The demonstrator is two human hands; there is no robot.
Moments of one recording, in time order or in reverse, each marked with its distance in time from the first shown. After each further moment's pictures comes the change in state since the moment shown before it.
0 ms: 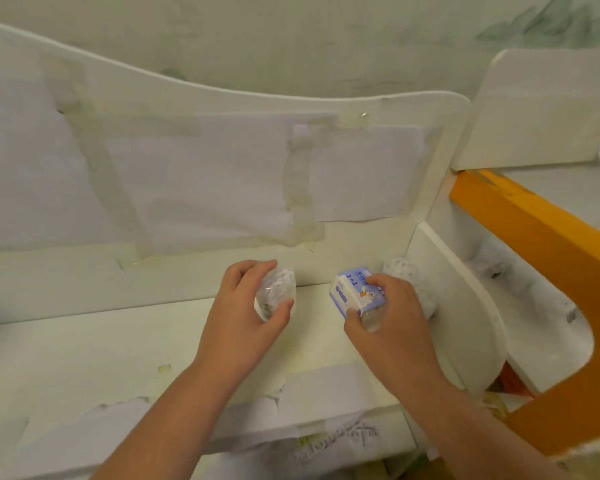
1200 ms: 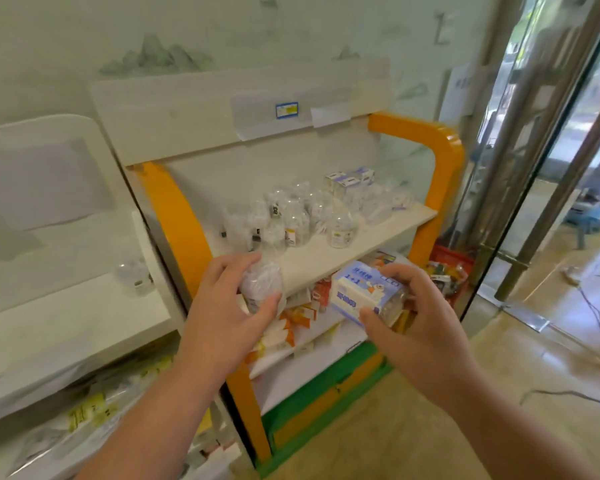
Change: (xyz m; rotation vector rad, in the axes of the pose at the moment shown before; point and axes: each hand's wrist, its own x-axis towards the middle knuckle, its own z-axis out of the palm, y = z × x) left_hand -0.181 0.378 0.206 -0.100 -0.244 0.263; right_hand -0.212 0.181 -0.451 0.037 0.204 0.147
